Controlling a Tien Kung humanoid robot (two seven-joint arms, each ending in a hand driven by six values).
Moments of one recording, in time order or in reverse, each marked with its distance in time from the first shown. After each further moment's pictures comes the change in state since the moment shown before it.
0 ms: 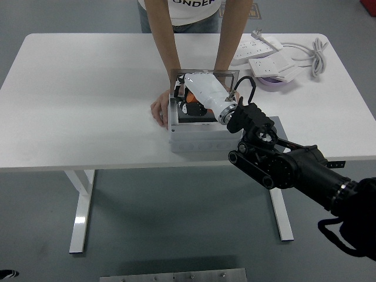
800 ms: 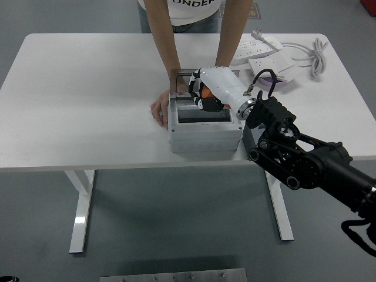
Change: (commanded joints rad) left arm 0.027 0.002 0.032 0.000 -0.054 0.022 -0.015; right arm -0.032 -0.128 0.026 0.187 -0.050 0.108 -0.050
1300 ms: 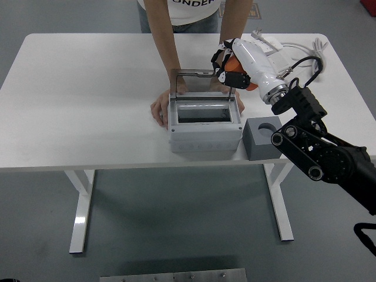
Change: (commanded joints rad) left arm 0.009 -0.004 0.011 0.000 -0.017 0.006 -0.006; right arm -0.069 -0.090 0.181 0.124 0.069 -0.050 0.069
